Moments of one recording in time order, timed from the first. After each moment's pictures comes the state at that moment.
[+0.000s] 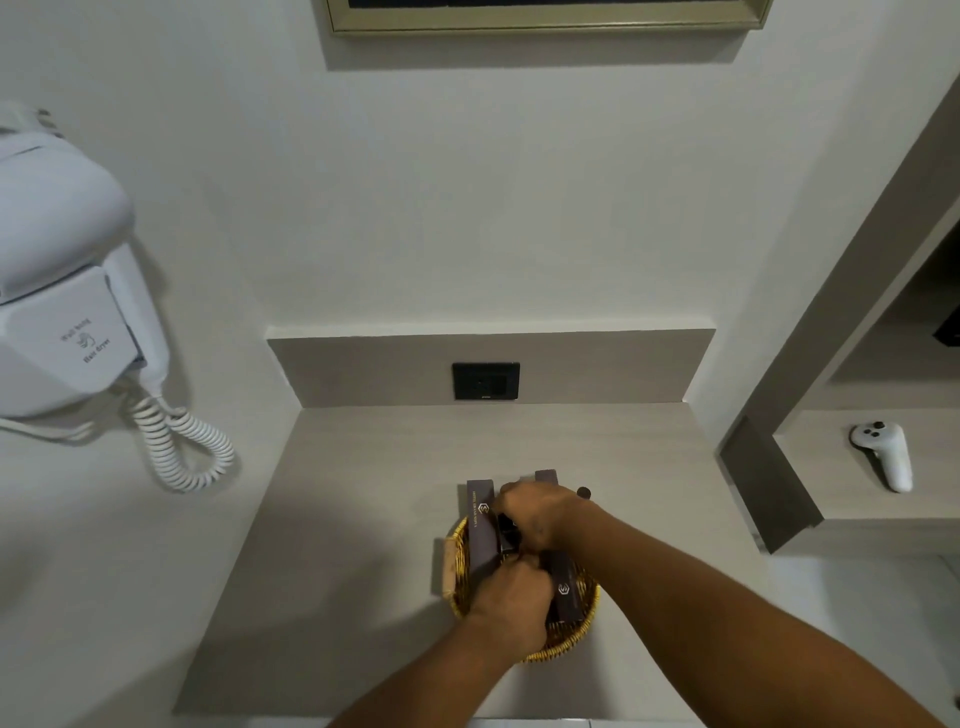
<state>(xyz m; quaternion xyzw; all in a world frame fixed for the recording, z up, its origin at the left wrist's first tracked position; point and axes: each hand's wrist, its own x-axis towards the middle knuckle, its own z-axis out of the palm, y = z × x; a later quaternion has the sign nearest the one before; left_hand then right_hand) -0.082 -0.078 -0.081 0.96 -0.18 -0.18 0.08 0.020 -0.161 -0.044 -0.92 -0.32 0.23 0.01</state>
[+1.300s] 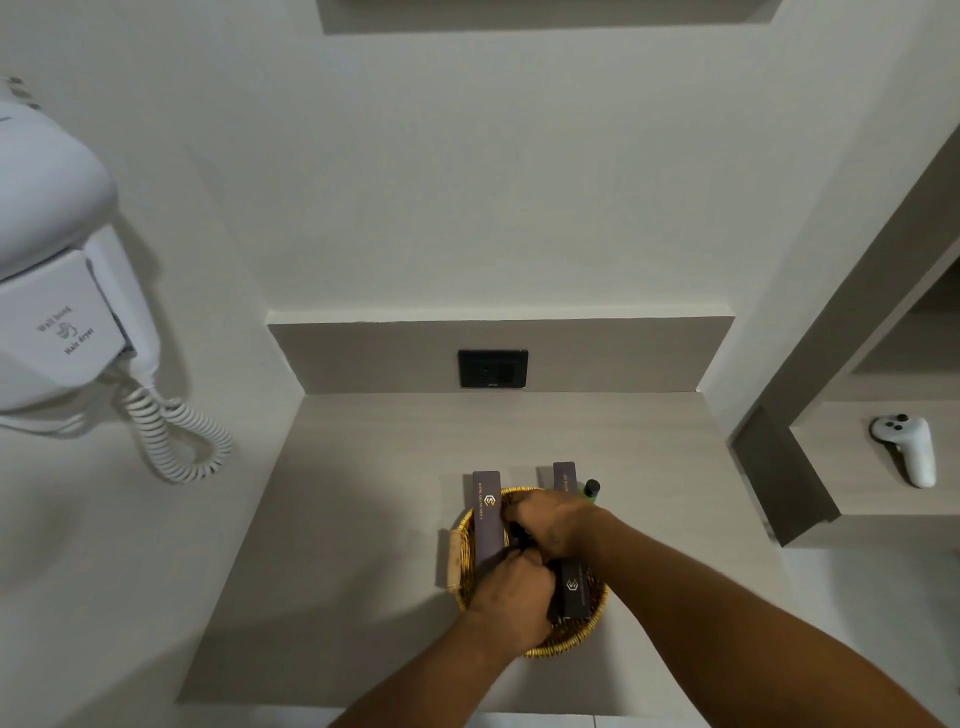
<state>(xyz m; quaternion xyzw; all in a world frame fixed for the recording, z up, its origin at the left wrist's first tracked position) -0.077 -0.070 -0.095 0.96 -0.20 -0.17 0.10 0.017 -0.170 -0.068 -0.91 -0.34 0.25 0.01</state>
